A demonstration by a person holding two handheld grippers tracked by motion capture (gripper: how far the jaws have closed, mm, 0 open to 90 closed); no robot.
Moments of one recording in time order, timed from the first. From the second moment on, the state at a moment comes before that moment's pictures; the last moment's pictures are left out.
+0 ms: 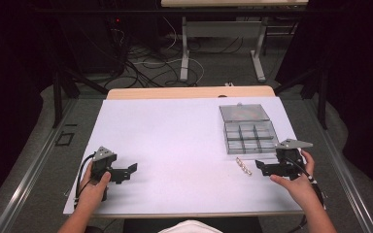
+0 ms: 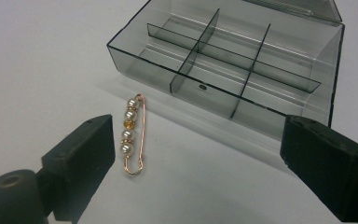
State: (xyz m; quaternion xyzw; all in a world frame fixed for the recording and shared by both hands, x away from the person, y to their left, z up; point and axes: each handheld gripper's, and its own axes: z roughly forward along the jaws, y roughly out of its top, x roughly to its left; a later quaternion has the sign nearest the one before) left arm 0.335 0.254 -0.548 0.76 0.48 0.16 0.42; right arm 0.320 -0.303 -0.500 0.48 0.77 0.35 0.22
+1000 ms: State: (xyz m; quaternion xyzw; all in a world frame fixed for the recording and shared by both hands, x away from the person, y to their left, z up) left arm 0.335 0.253 -0.548 0.75 0.48 0.16 0.42; right arm 0.341 -0.273 -0.491 0.44 0.83 0.30 0.17
